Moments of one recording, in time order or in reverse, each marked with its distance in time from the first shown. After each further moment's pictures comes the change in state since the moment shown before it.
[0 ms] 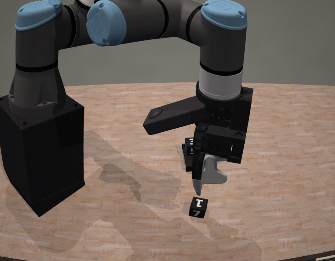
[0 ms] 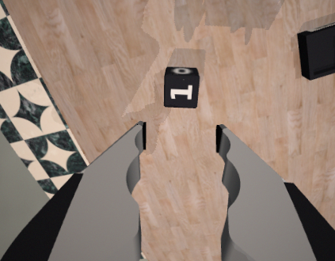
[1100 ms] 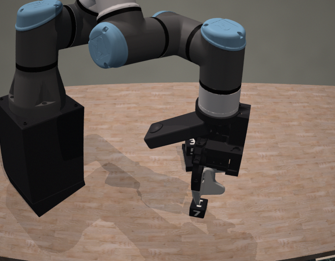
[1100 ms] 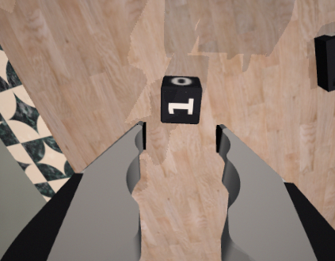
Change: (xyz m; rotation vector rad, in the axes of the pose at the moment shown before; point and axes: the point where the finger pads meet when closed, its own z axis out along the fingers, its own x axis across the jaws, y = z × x) arm 0.001 0.000 0.031 0.001 0.000 0.000
